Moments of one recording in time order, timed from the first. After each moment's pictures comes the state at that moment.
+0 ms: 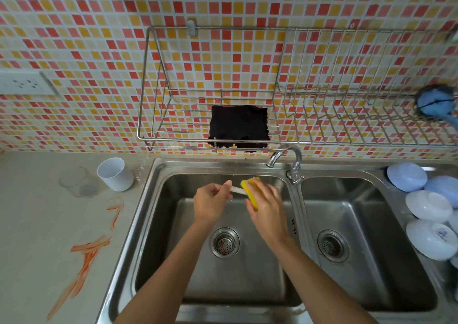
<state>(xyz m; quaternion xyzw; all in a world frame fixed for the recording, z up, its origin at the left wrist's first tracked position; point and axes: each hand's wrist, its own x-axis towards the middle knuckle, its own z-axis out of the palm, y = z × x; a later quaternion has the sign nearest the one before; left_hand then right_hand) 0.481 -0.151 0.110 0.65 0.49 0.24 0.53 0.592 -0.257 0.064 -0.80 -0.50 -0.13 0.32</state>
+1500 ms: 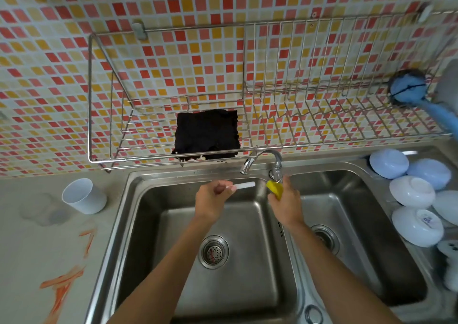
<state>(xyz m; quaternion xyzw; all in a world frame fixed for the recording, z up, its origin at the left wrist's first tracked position) 0.549 -0.148 0.098 0.70 0.40 0.19 0.55 0.696 -0.290 0.038 -0.89 -0.23 0.12 0.39</state>
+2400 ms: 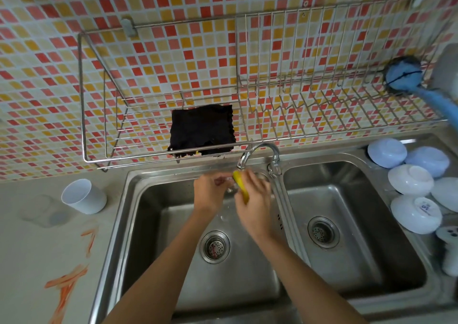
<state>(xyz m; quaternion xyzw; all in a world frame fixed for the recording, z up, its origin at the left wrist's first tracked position) 0.551 -0.150 0.115 0.80 0.35 0.22 0.44 0.610 -0.256 0.073 -0.82 -0.35 -0.04 0.45</state>
